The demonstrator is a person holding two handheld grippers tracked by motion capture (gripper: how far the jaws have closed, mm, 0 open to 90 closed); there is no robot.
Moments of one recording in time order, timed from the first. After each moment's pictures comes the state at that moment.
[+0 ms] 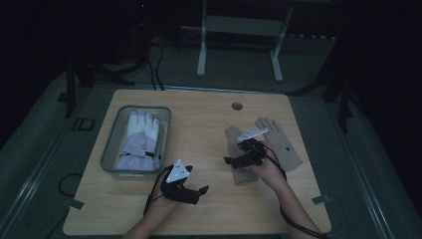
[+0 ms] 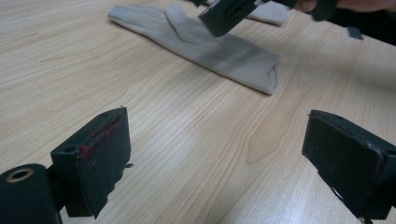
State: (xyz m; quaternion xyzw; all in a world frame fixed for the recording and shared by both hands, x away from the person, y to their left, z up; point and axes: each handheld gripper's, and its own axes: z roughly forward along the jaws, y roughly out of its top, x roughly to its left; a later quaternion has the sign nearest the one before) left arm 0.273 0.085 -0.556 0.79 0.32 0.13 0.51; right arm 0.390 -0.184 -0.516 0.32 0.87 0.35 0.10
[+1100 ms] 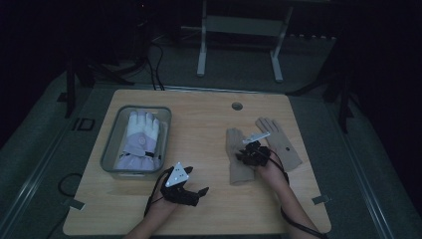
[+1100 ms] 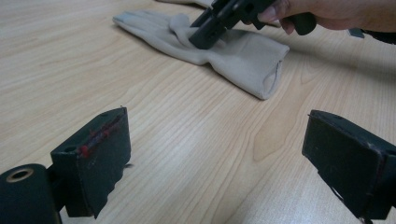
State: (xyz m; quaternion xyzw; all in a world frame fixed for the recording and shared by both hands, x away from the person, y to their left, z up) left arm 0.271 0.086 -0.569 0.79 0.30 0.14 0.52; right arm 0.405 -0.207 -0.550 0.35 0.88 0.30 0.14
